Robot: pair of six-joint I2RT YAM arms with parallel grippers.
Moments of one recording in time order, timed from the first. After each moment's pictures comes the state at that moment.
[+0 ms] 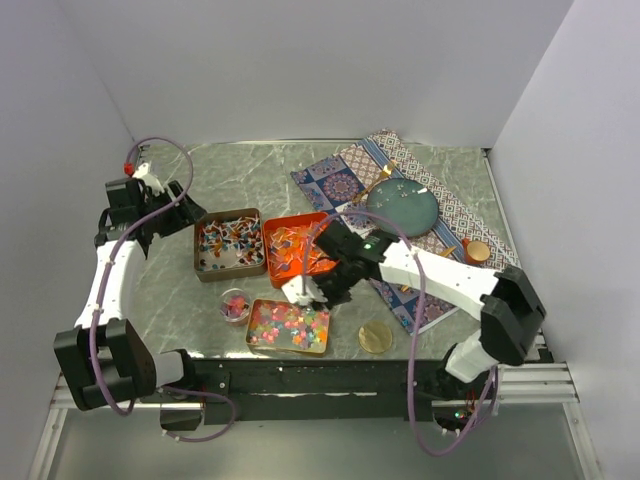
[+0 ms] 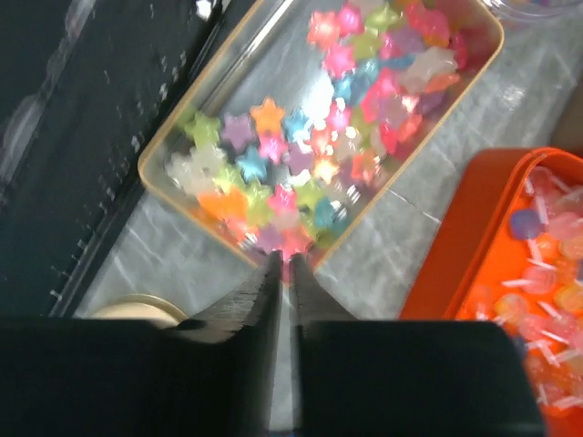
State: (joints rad) left arm 0.22 1.25 0.98 -0.37 0.43 -0.33; right arm 0.90 1.53 1.16 -0.82 -0.61 -1.13
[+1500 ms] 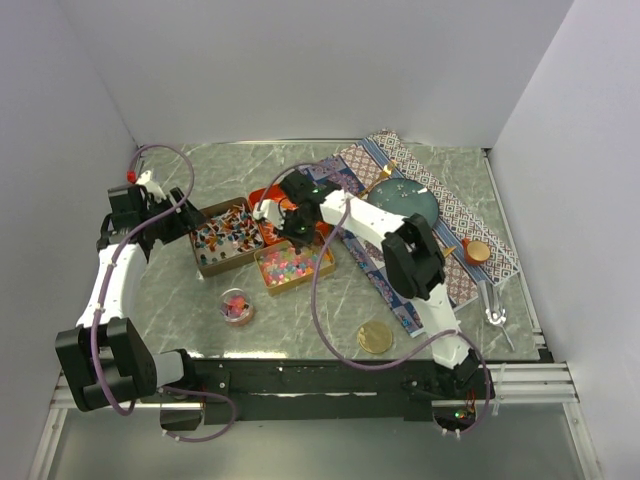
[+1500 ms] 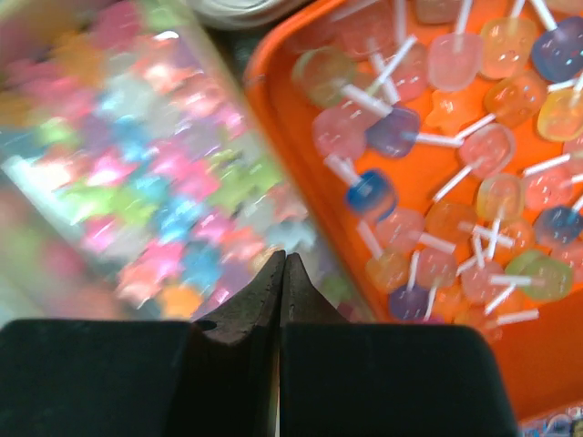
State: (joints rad) left arm 0.23 1.24 0.92 -0.36 0.45 -0.34; right arm 0.74 2.26 1.92 -0.81 -0.27 -0.66
